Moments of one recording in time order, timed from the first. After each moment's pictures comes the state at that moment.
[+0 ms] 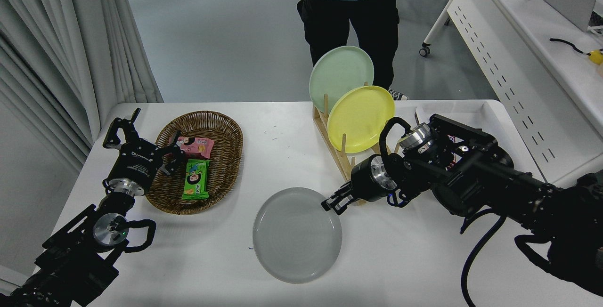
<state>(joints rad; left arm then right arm) -0.50 0.26 -1.08 -0.53 0.15 -0.58 -0.44 1.03 -0.10 0.26 0.72 1.05 -0.79 -0.54</state>
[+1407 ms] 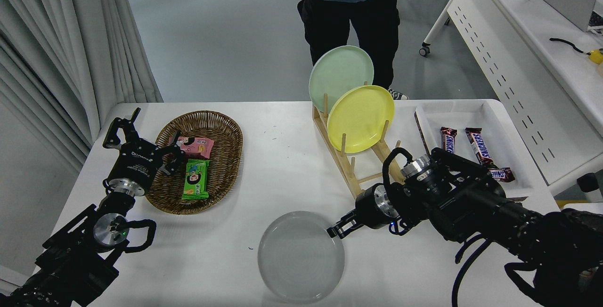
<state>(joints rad) -0.50 0.26 -1.08 -0.53 0.15 -0.58 -0.44 0.94 -0.05 0.28 0.63 1.07 -0.79 -0.54</state>
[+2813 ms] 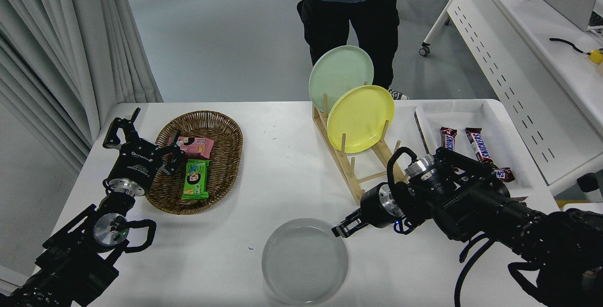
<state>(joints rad) -0.50 0.26 -1.08 -0.53 0.15 -0.58 -0.44 0.95 -0.08 0.29 0.65 1.07 -0.79 -0.54</state>
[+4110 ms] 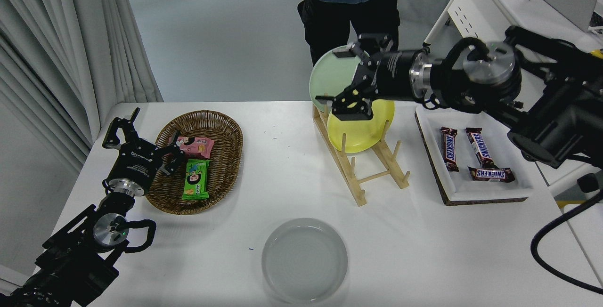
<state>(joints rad) -0.50 0.26 -1.08 -0.53 0.15 -0.58 -0.44 1.27 -0.51 0.42 1.16 0.71 -0.19 -0.24</state>
